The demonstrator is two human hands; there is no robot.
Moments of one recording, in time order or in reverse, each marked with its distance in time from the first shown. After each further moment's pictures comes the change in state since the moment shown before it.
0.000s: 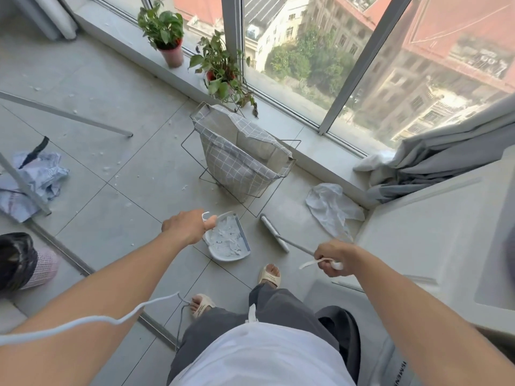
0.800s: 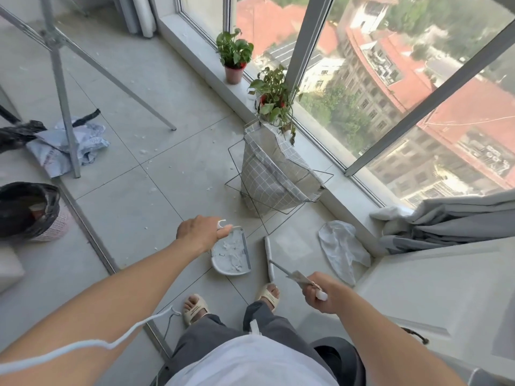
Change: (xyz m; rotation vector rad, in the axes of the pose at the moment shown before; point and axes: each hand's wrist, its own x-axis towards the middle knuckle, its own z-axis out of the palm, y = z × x) left_hand -0.059 -0.104 0.029 -0.153 0.146 0.040; right_hand 0.009 0.020 0.124 0.276 -0.006 0.025
